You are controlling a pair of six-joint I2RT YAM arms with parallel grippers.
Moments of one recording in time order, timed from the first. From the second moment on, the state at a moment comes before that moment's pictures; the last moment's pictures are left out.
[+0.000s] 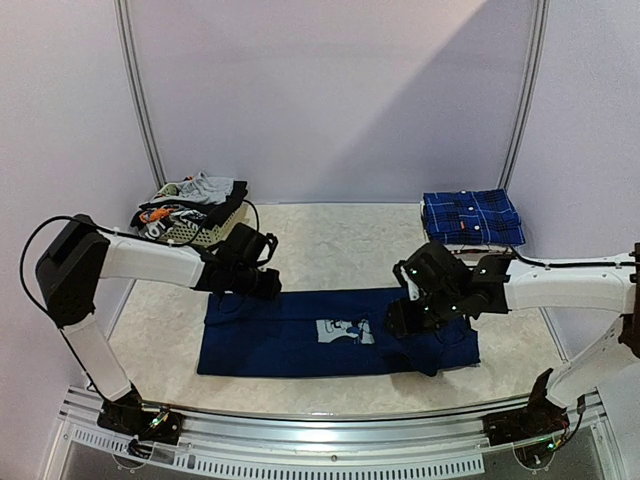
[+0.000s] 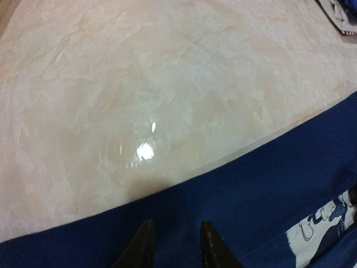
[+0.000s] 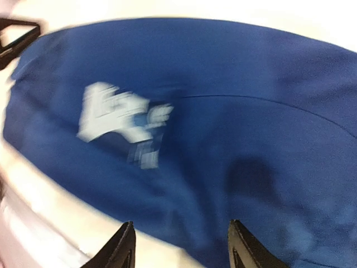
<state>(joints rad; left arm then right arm) -0.69 1.74 0.96 -0.10 -0.12 -0.39 0.93 1.43 0.90 -0.49 0.03 0.68</state>
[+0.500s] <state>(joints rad) -0.70 1.91 1.08 -0.16 -0.07 -0.33 0.81 1.62 0.85 -0.52 0.17 0.77</state>
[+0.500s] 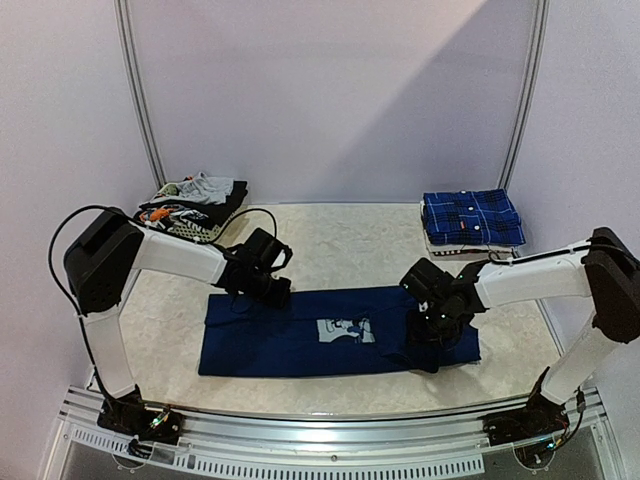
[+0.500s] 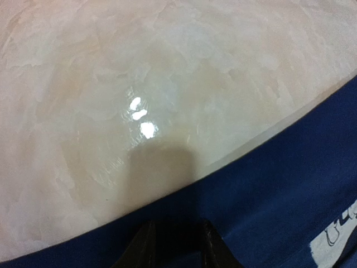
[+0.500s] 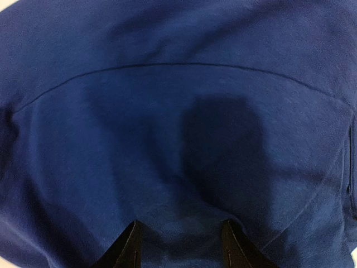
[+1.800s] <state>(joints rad) -0.75 1.61 0.59 0.12 -0.14 -0.53 0.59 2.33 1.85 -0.69 0.02 0.41</state>
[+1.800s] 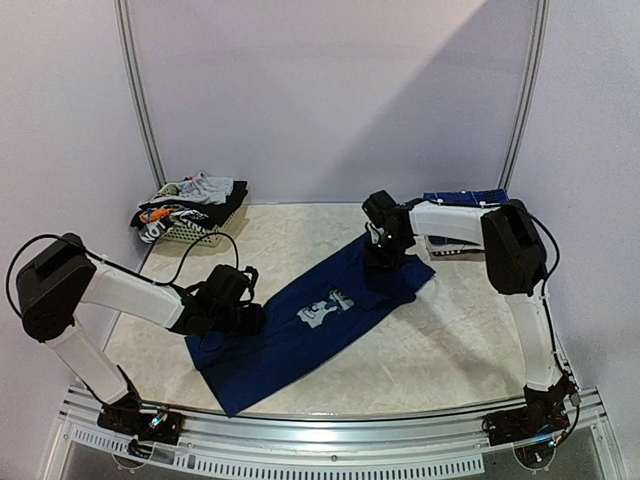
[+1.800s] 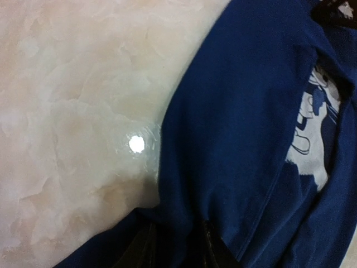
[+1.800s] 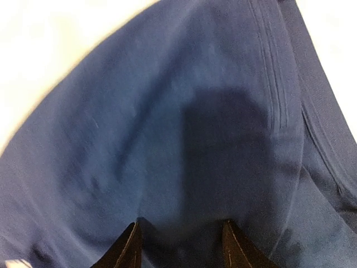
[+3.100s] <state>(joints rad) -1.11 1.76 1.07 -0.34 -0.40 -0.65 0.48 2.72 2.51 -0.69 -0.53 0.25</state>
